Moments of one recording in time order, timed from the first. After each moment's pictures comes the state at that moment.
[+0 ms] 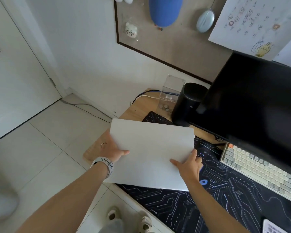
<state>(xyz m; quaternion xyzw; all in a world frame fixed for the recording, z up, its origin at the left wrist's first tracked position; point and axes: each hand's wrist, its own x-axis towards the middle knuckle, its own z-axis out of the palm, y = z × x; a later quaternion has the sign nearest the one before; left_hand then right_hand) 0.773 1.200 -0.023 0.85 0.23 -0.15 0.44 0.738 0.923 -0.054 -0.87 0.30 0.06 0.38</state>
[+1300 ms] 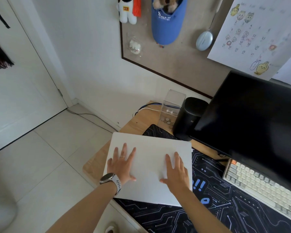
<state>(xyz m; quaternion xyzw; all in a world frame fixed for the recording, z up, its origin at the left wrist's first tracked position) 0.773 1.171 -0.051 0.98 -0.02 -0.19 0.05 0.759 0.949 -0.052 -0.99 -0.02 0.15 0.04</state>
